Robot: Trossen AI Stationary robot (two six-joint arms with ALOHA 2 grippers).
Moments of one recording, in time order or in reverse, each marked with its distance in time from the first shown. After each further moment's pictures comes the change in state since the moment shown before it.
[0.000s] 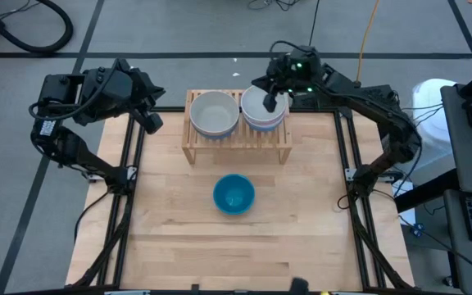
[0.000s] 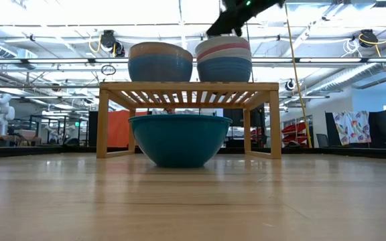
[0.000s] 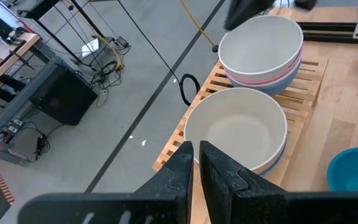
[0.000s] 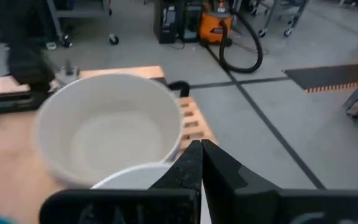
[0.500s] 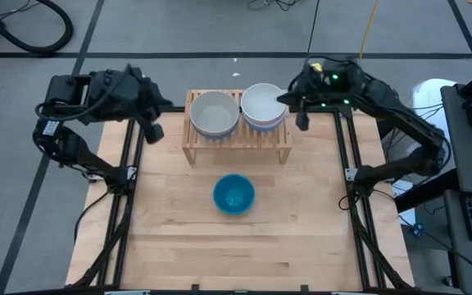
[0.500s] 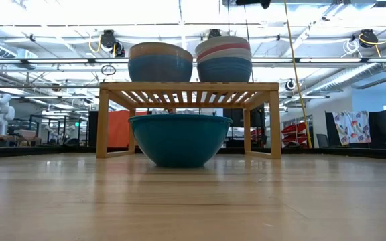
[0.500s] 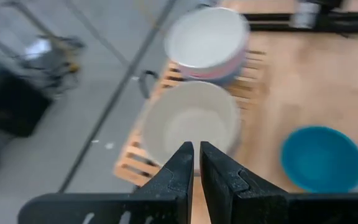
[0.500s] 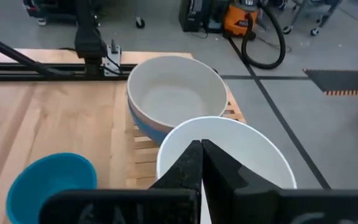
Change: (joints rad) left arm -0.004 0.013 -0.019 0.001 0.184 0.030; right arm 0.089 -0.266 0.000 -0.344 0.005 -0.061
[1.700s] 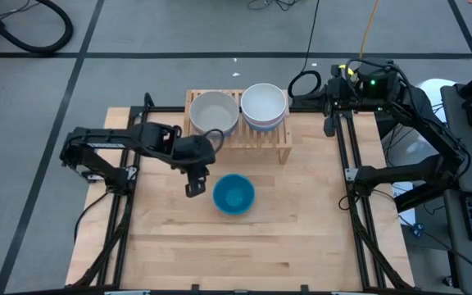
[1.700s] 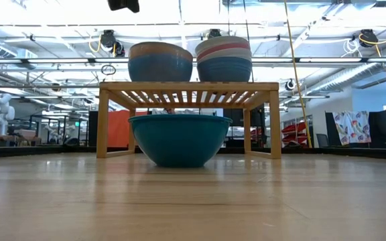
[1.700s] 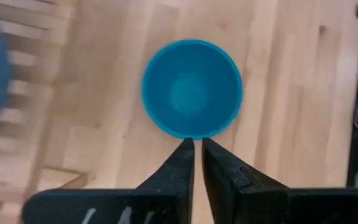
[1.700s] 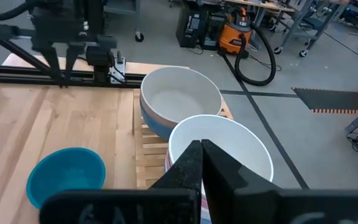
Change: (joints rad) left arm -0.160 0.055 -0.639 0.337 0.401 -0.299; right arm 0.004 -0.184 0.000 -0.111 0.002 -0.033
